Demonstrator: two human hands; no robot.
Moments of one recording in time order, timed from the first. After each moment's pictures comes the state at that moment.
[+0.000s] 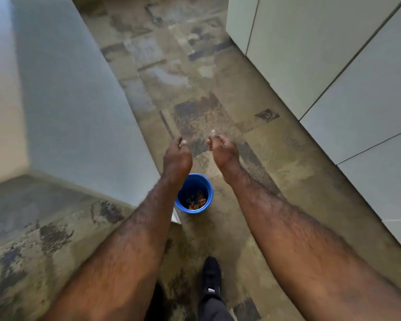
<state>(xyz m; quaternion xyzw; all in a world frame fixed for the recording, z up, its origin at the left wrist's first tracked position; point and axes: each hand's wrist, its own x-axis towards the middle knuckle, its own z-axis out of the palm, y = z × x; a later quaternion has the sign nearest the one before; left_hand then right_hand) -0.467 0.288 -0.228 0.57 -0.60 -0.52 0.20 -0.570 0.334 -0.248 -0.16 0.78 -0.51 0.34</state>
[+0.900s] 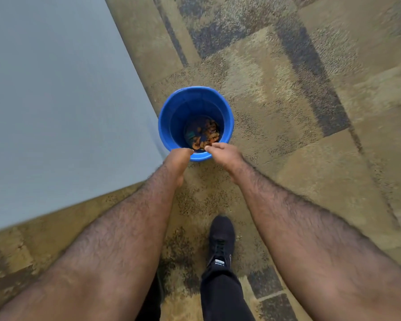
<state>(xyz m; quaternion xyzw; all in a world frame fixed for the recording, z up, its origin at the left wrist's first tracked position) -0.440 0.306 -0.691 0.74 -0.34 -0.58 -0.09 -0.545 0.370 -0.713 -0.04 0.77 -0.24 0.59</state>
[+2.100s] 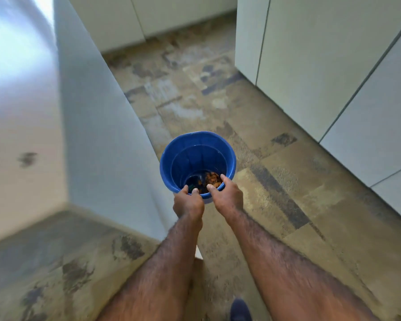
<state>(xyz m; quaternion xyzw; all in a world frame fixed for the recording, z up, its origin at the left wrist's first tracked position) -0.457 0.289 -0.289 0.72 -0.42 -0.51 0.23 -0.526 0.332 -0.291 -0.18 0.84 -0.39 0.34</state>
